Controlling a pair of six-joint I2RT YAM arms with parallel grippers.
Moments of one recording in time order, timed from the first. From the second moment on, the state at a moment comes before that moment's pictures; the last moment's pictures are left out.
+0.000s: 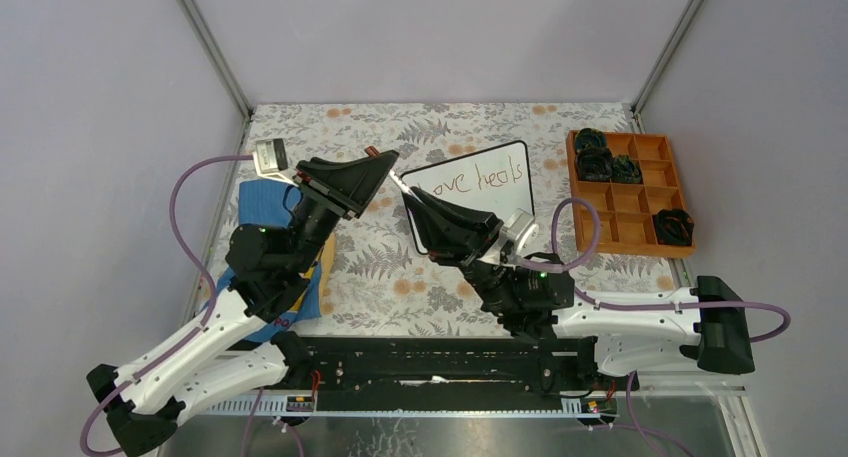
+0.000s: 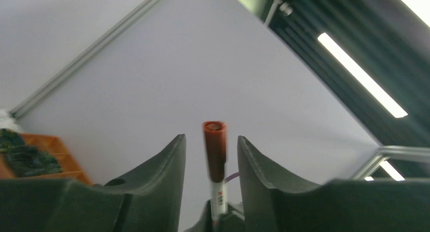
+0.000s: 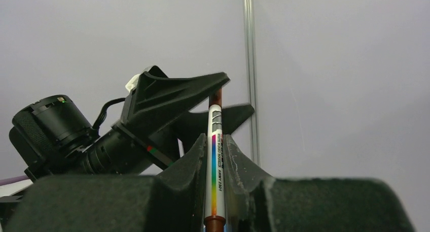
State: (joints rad) left arm -0.82 0.80 0.85 0.58 -0.11 -1.04; right arm 1.38 1.22 0.84 1.21 0.40 -0.30
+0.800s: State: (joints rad) left arm -0.83 0.75 0.78 0.48 -0.07 -1.02; right arm 1.38 1.25 0.85 1.19 0.41 -0.28
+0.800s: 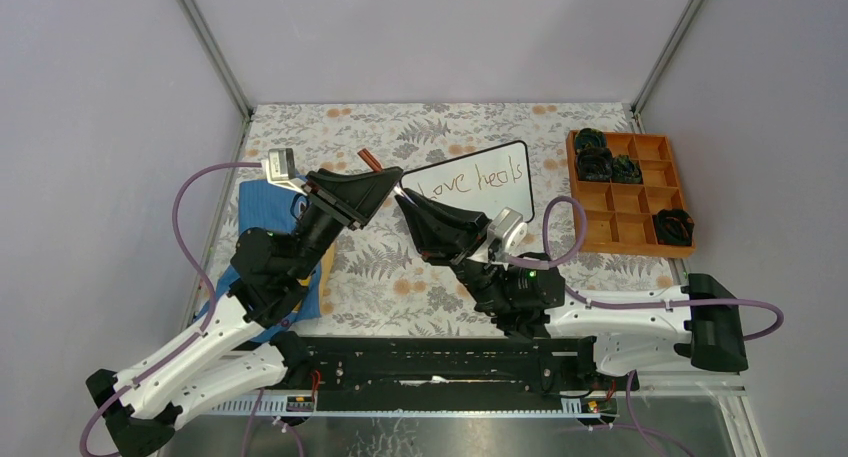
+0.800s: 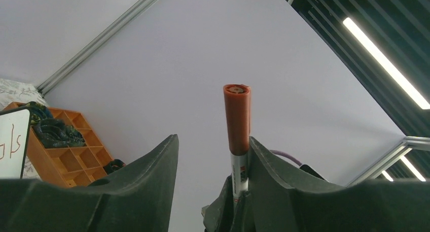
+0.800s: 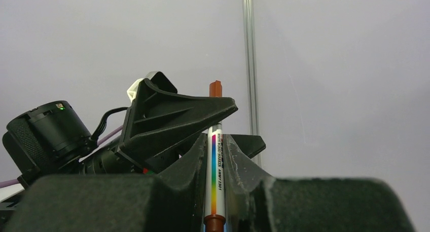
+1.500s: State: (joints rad) left arm -0.83 0.75 0.78 0.48 -0.07 -1.02; right arm 1.38 1.25 0.84 1.14 0.48 -0.27
